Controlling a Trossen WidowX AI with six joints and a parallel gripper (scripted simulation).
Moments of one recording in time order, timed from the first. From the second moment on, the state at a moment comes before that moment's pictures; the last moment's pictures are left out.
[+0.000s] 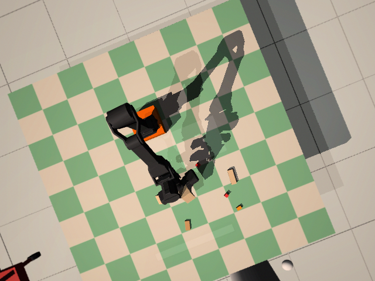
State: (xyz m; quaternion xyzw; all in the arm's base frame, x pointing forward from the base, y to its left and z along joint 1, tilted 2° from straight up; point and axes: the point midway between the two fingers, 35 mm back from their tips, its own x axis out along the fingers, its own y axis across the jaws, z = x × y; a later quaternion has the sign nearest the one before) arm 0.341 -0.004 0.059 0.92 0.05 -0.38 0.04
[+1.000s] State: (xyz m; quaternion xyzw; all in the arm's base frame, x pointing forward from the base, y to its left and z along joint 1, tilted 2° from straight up) arm 0.342 -0.004 0.055 0.89 0.12 -0.39 0.19
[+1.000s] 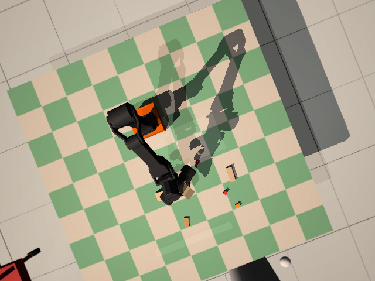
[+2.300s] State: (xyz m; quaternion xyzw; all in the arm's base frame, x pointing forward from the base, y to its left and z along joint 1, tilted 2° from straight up) arm 0.354 0.004 0.048 0.57 0.41 -0.30 0.64
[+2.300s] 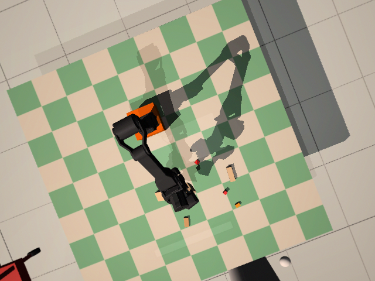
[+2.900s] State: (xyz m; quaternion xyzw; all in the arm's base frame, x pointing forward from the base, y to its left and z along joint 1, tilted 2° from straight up) arm 0.359 0.004 0.050 0.34 0.52 -0.19 0.77
